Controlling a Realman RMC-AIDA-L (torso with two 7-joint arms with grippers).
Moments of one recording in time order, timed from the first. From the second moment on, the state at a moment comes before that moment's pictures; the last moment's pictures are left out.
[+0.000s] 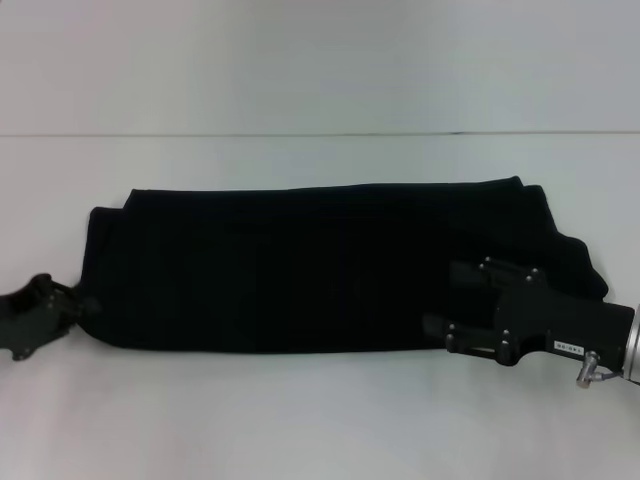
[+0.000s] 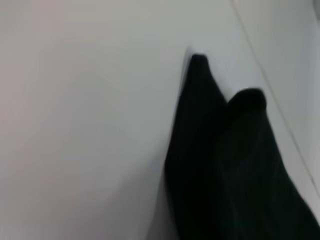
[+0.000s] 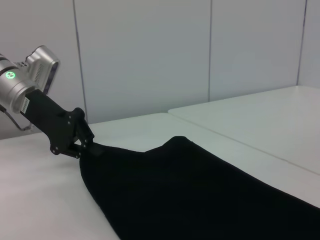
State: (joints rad) left arm -0.52 -1.92 0.35 0.50 2.37 1.33 -2.56; right arm 0.54 2.09 -0.58 -0.40 -1.98 -1.39 0.93
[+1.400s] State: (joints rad) left arm -1.00 -2.05 0.42 0.54 2.18 1.35 -2.45; right arm 0.44 2.09 -0.46 -0.38 -1.98 -1.39 0.93
